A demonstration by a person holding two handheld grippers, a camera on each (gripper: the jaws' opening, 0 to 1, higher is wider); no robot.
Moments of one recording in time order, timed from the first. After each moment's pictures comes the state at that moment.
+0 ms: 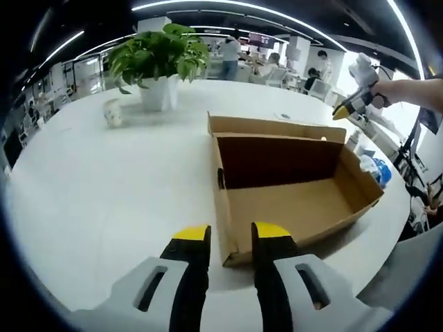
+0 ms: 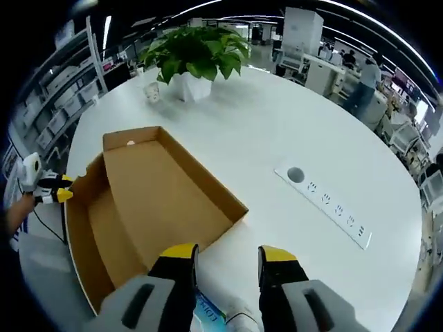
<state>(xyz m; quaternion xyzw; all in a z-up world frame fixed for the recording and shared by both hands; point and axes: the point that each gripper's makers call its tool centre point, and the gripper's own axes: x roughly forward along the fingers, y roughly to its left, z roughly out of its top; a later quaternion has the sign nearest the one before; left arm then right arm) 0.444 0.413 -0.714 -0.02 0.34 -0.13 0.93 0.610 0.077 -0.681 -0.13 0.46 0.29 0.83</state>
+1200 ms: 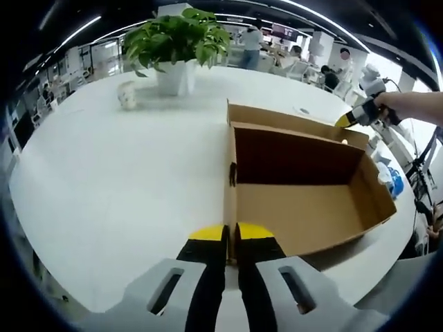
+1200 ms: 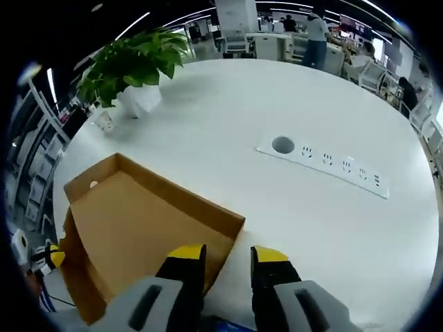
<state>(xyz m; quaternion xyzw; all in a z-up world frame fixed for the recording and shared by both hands) 0.446 0.418 -0.724 -0.04 0.38 -0.07 0.92 0.624 0.091 -0.735 0.01 0.53 0.16 0.83</state>
